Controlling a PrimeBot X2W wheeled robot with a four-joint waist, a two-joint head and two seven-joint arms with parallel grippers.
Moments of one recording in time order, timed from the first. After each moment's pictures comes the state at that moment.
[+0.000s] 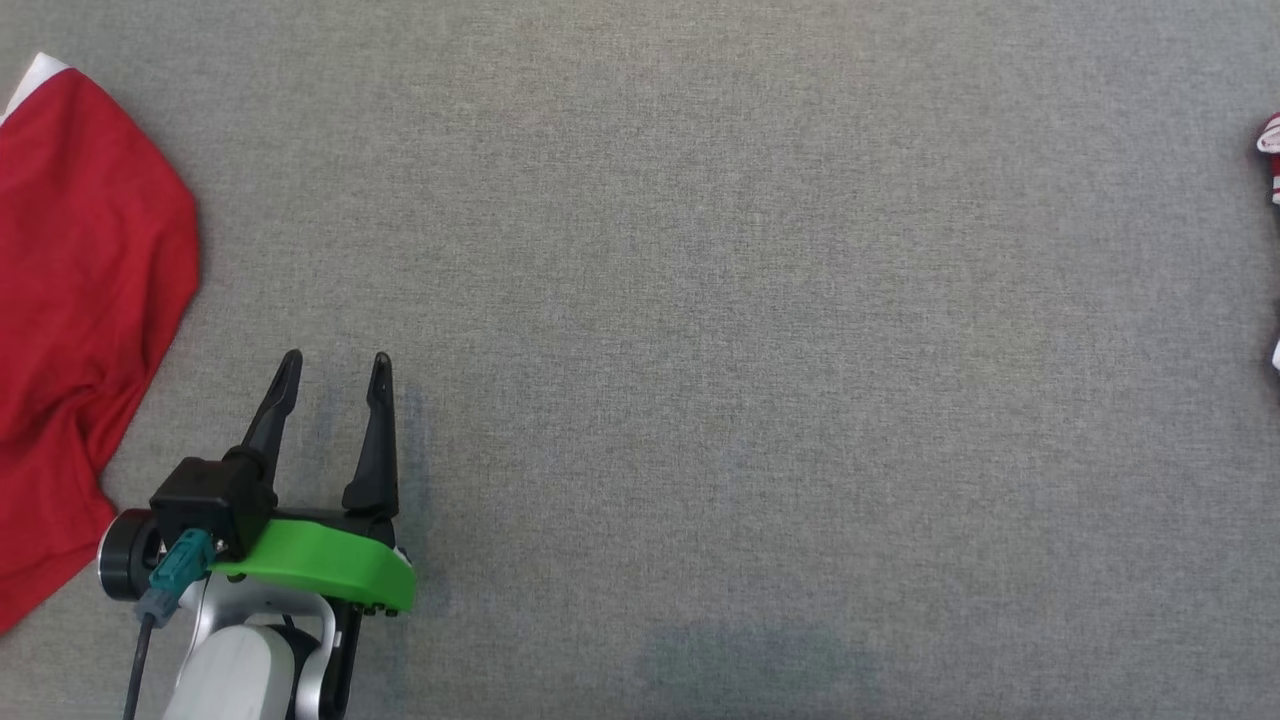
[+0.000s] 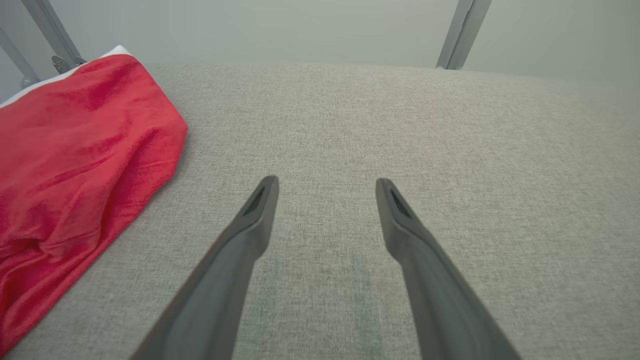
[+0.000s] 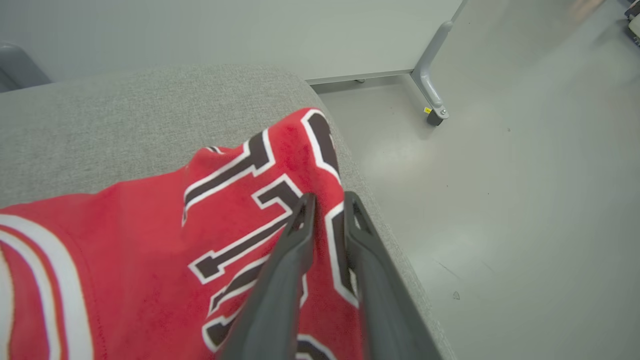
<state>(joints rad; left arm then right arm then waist) -0.11 0.13 -0.22 -0.01 -0.33 0.09 -0.15 -0.46 -0.89 0.07 0.65 0.68 -0.12 0.20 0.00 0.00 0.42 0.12</state>
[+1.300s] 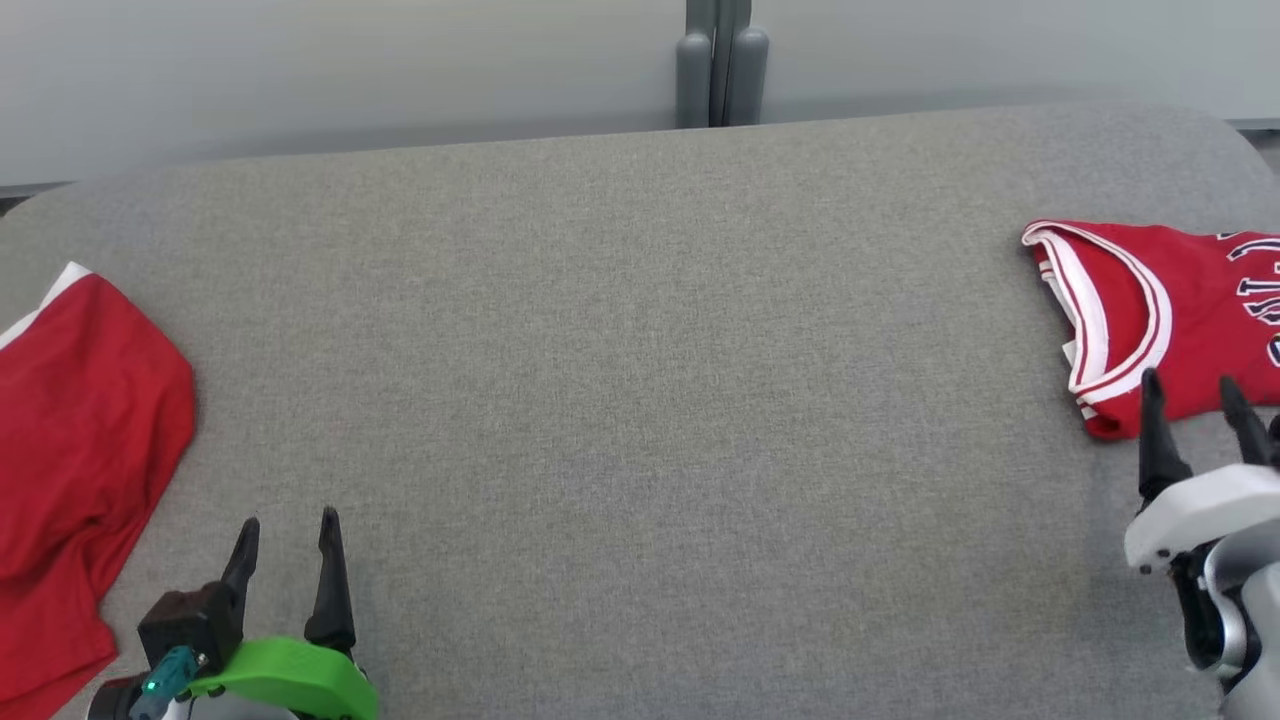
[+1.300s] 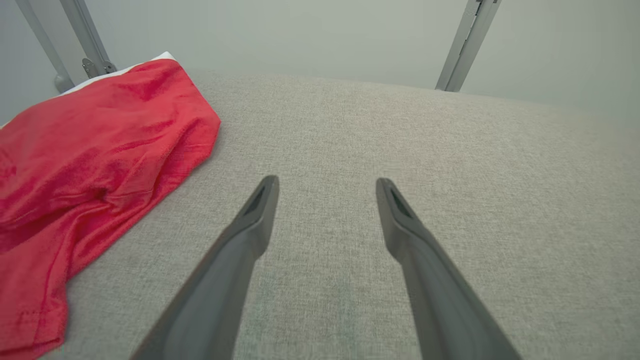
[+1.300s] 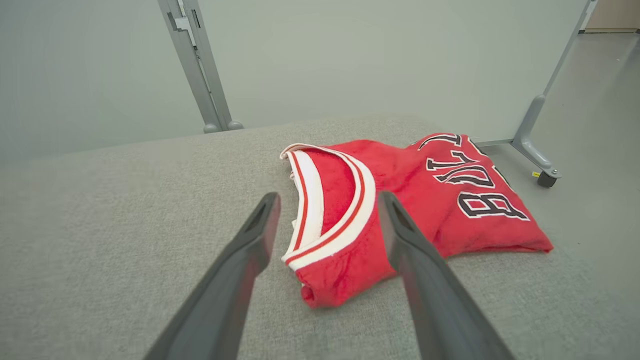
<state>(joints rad) 0.01 0.10 -0.13 0.22 -0.36 0.09 -0.23 -0.16 -0.39 0.18 0.41 0.49 -0.13 -0.25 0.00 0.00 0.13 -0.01</state>
